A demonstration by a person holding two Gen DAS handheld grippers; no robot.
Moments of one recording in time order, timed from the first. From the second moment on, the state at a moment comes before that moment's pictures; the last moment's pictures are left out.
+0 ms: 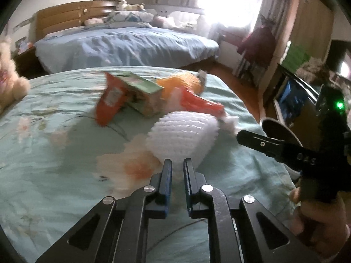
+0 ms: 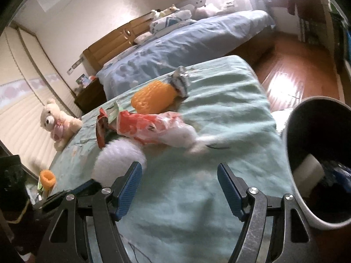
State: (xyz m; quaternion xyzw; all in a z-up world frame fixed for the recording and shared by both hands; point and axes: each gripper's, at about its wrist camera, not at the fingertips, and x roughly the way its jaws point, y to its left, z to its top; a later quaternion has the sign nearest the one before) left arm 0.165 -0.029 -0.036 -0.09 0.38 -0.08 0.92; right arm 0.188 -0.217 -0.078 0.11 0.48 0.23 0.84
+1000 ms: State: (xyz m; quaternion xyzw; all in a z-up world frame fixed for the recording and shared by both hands) left arm 0.169 -0.013 -0.043 -0.12 0.39 -0.08 0.91; right arm 0.173 -0.213 -0.076 0.08 0.48 0.27 0.83
